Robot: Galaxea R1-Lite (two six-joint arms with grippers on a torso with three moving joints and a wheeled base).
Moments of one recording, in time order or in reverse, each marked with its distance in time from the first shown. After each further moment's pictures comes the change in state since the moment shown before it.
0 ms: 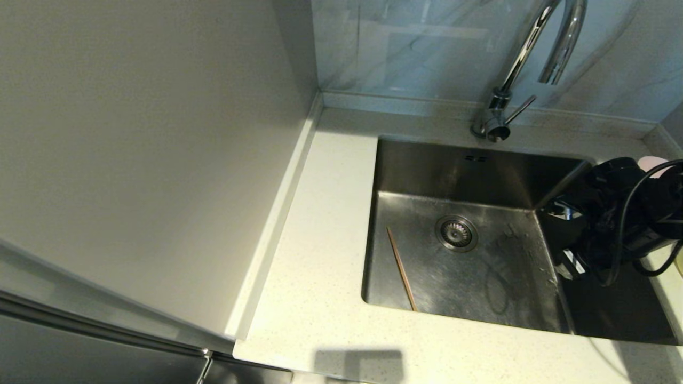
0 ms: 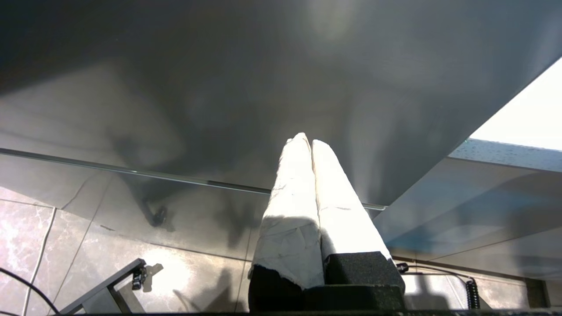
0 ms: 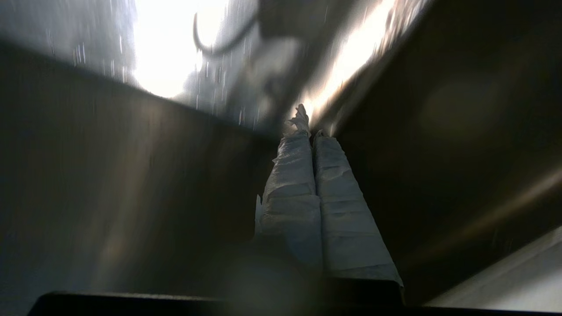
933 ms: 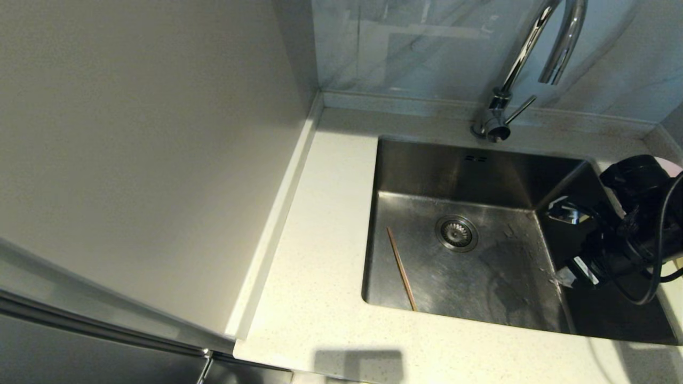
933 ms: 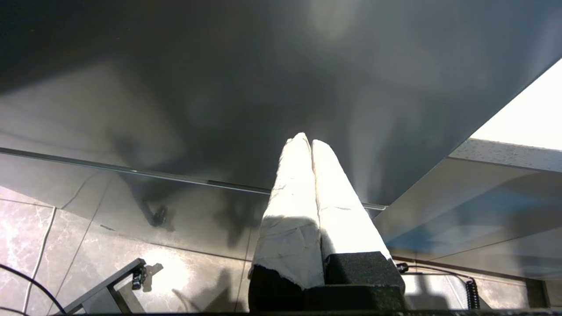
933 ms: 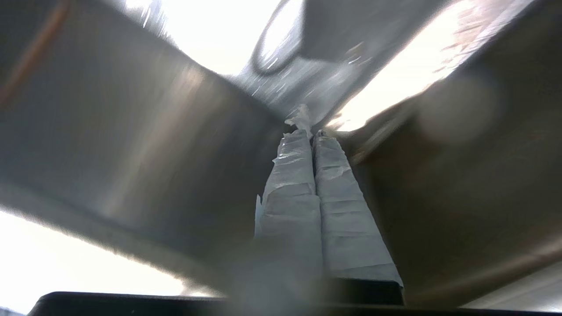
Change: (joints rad) left arm -0.001 0.000 0.000 0.000 0.000 -0.001; right arm 0.020 -0.102 0.080 0.021 0.159 -0.122
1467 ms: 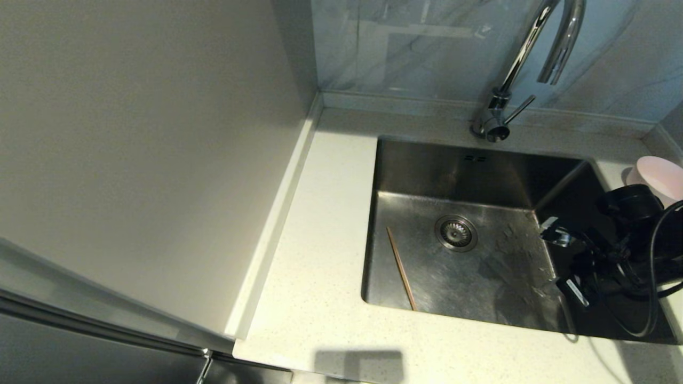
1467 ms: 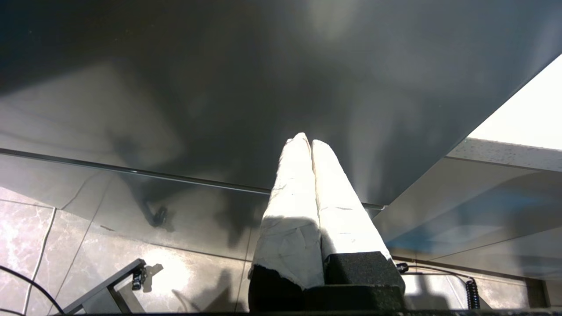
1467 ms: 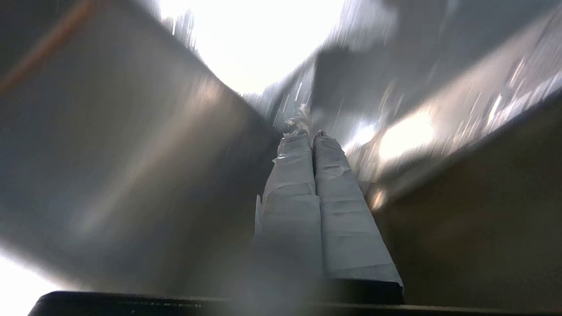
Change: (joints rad) left arm 0.001 0.000 0.000 0.000 0.000 0.001; right arm -0.026 0.037 0.179 -0.255 0.155 -0.140
